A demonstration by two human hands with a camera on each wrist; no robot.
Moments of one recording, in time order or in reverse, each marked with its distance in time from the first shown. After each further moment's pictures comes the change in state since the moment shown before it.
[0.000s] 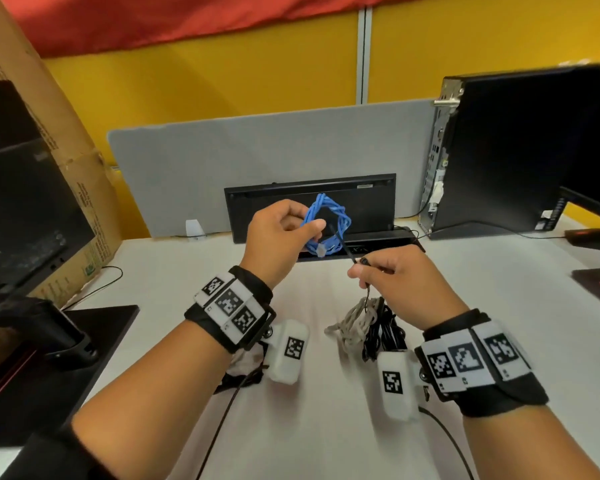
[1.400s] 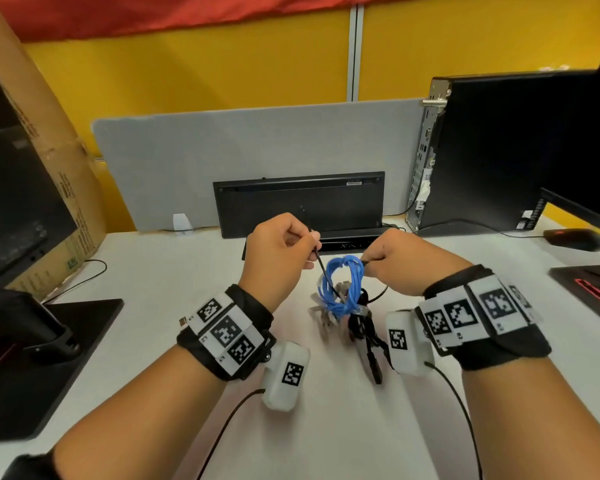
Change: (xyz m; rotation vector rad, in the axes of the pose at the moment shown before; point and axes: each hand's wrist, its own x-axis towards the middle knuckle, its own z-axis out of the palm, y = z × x) left_hand -0.032 0.003 0.016 0.024 0.030 -0.018; right_hand 0.019 -0.019 -0.032 -0.417 -0.338 0.156
